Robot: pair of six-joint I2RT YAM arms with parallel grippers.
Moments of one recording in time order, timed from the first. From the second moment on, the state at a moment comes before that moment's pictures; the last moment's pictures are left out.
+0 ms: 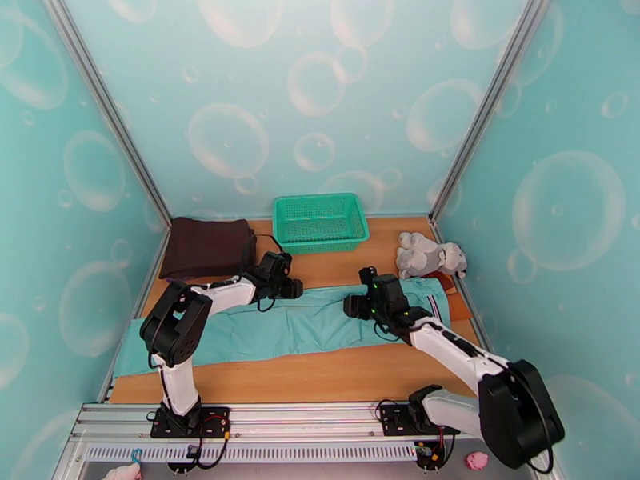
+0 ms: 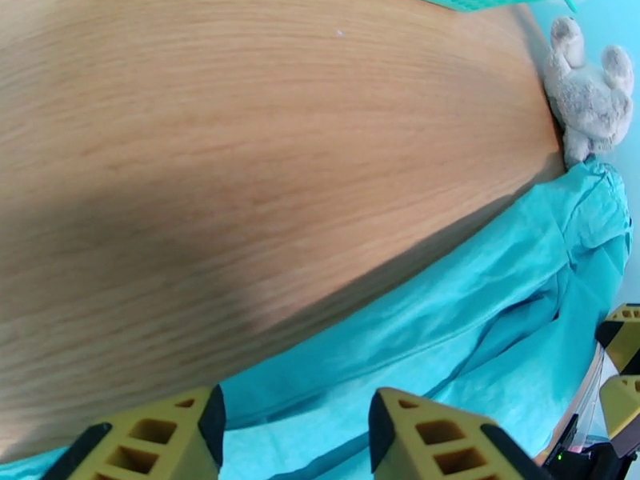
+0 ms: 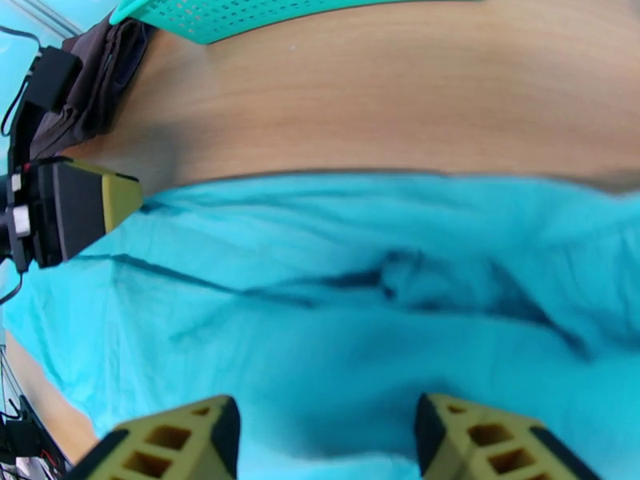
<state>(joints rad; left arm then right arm) -0.60 1.89 1.12 -0.13 0.22 -0.43 0.33 1.09 0.52 -0.20 -0.18 0.35</state>
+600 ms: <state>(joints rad) -0.73 1.63 0.71 0.02 0.14 -0.72 0.37 1.09 0.41 -0.18 -0.16 0.52</state>
